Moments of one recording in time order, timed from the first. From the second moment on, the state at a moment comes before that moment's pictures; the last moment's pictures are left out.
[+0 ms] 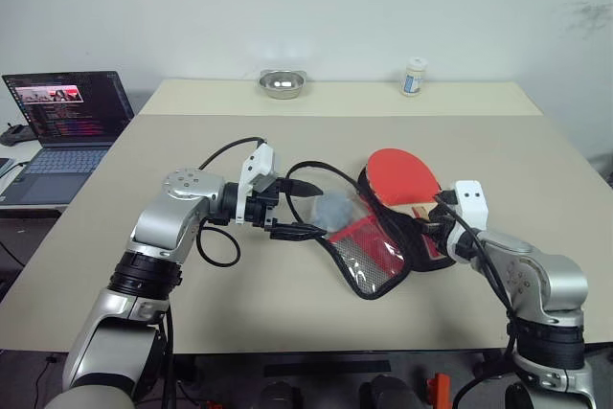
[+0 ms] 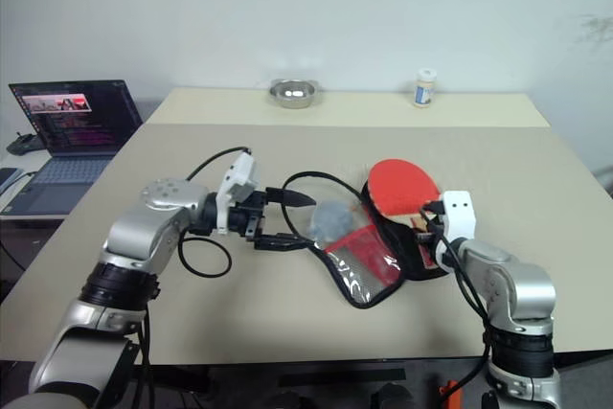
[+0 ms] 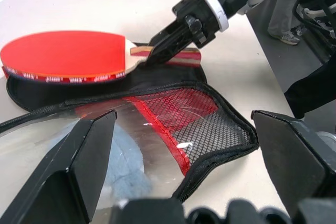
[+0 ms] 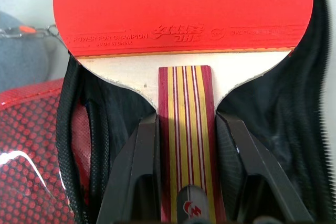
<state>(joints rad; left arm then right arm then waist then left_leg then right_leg) -0.72 0.62 -0.15 0.15 -0.39 0.40 -1.36 -0.42 -0.30 -0.19 -0.30 0.37 1.22 0.22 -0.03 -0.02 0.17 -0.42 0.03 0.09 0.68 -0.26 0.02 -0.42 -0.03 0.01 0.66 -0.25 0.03</state>
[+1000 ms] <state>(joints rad) -0.55 0.79 -0.11 0.08 -0.39 0.45 -1.37 -0.40 -0.56 -0.28 -0.63 0.59 1.25 0.44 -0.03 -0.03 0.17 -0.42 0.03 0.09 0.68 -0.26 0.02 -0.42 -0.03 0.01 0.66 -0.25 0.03</state>
